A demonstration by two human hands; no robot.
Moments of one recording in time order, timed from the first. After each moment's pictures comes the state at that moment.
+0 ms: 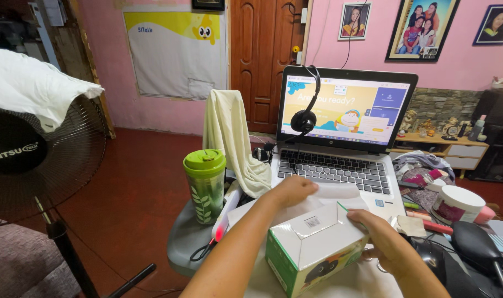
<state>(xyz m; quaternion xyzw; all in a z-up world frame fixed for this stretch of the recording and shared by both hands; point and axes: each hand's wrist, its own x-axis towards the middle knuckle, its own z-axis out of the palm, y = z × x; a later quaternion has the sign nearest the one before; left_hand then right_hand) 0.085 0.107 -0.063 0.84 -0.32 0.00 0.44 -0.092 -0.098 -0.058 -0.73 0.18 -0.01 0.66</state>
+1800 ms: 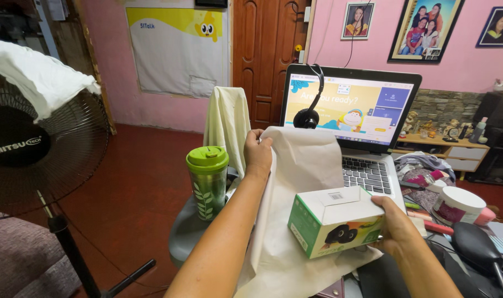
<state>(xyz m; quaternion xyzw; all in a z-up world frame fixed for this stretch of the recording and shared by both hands) 0.112 0.161 -0.007 0.54 -0.13 0.30 0.78 -0.062 -0.121 -0.049 -0.60 0.27 -0.05 0.75</state>
